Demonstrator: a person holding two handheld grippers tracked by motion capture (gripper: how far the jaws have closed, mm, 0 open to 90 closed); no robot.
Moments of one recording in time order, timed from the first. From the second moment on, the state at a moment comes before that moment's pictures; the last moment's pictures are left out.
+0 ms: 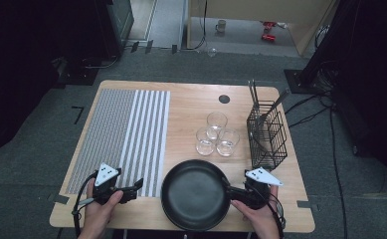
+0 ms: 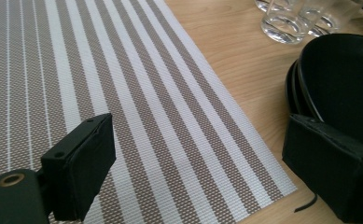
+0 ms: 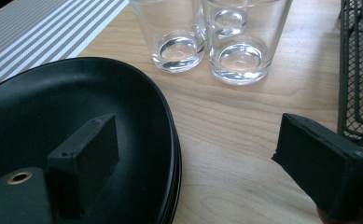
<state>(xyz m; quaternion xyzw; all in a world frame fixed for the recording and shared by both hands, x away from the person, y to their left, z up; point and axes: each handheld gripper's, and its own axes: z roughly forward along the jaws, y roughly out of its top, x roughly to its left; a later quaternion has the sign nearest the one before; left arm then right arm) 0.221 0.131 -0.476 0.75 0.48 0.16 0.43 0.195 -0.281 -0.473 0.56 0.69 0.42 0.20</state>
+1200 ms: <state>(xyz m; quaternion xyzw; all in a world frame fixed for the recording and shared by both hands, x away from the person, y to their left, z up) 0.213 0.081 -0.476 0.76 0.46 0.12 0.44 0.187 -0.256 -0.477 0.56 0.70 0.40 0.19</state>
